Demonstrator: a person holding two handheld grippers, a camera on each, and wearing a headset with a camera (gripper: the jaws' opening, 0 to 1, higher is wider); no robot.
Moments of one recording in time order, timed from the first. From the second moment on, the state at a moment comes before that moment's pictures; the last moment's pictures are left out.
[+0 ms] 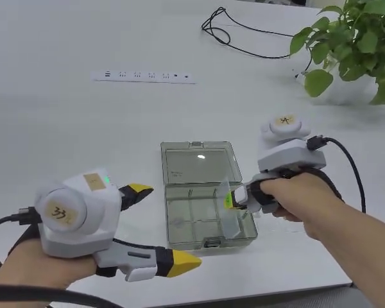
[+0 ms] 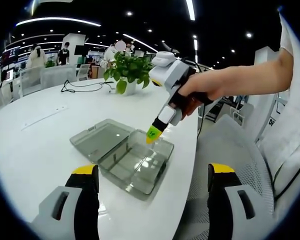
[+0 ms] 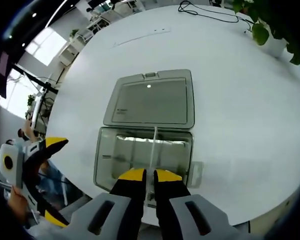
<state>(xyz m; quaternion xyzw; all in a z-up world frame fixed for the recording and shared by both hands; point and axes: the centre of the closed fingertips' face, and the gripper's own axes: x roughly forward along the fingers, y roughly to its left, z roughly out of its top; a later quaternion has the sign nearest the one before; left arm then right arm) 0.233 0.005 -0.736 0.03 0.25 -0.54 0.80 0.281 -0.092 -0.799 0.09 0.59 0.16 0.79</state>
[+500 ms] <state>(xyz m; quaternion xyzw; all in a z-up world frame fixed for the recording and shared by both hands) 0.232 0.008 -0.745 0.04 0.26 -0.54 0.80 0.279 -0.087 -0.816 0.08 0.58 0.18 0.79</state>
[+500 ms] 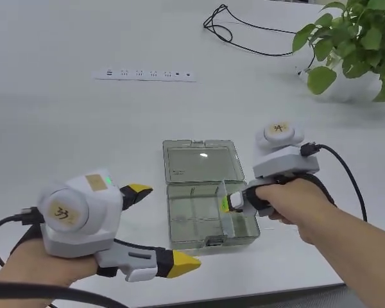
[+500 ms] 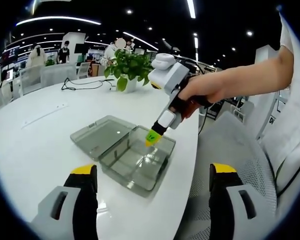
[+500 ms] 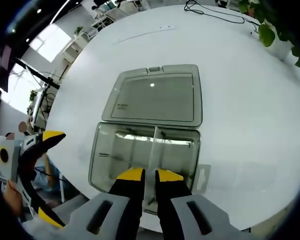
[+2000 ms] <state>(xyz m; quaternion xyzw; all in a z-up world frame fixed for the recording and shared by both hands) 0.242 0.044 -0.740 0.03 0.28 -0.44 0.85 0.285 -0.105 -0.756 0.08 0.43 0.30 0.84</state>
